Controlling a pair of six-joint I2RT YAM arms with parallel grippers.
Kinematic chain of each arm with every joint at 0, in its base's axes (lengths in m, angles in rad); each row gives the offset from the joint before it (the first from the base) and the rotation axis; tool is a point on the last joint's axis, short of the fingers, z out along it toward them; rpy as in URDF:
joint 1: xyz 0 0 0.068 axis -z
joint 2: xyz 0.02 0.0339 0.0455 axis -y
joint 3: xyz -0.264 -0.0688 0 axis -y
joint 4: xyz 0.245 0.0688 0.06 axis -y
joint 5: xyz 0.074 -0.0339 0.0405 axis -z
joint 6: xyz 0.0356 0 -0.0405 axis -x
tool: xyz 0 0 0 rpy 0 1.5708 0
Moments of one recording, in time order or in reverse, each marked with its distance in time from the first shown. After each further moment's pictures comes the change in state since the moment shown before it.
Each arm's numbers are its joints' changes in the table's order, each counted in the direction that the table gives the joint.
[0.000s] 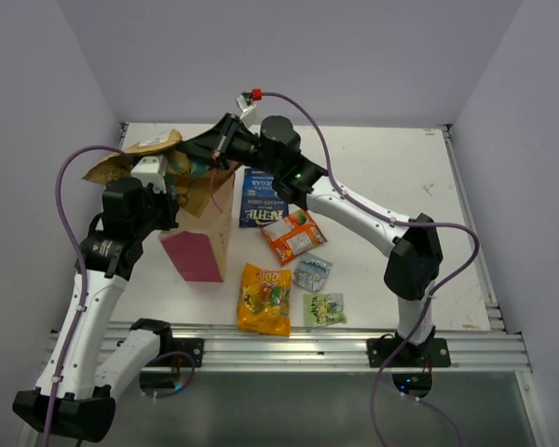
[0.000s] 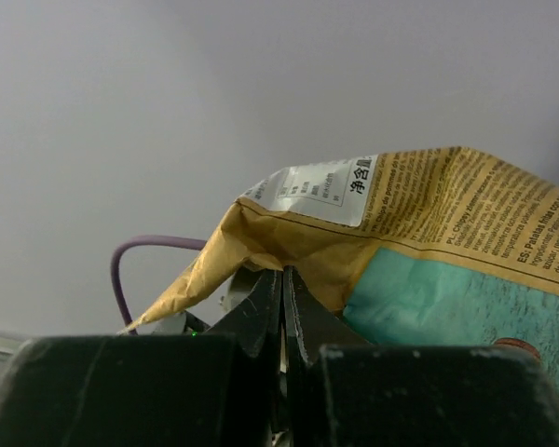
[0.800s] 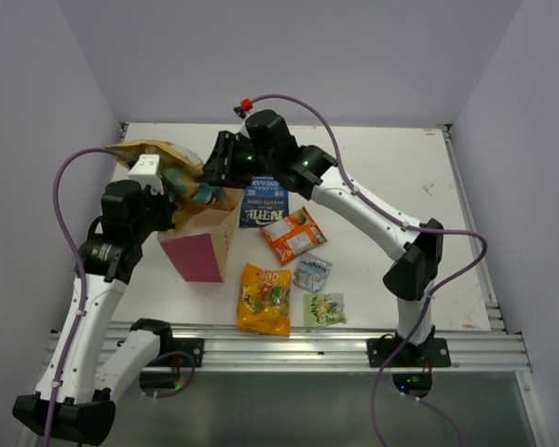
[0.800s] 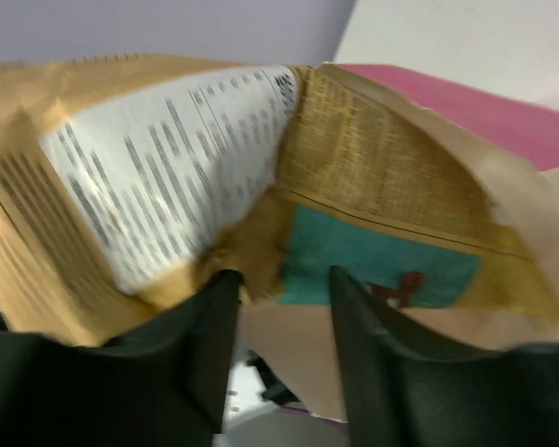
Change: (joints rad) left arm 0.001 0.023 -0.016 0.004 -0.050 -0.008; right arm -0.017 -0.001 0.187 -0.731 0.056 0.356
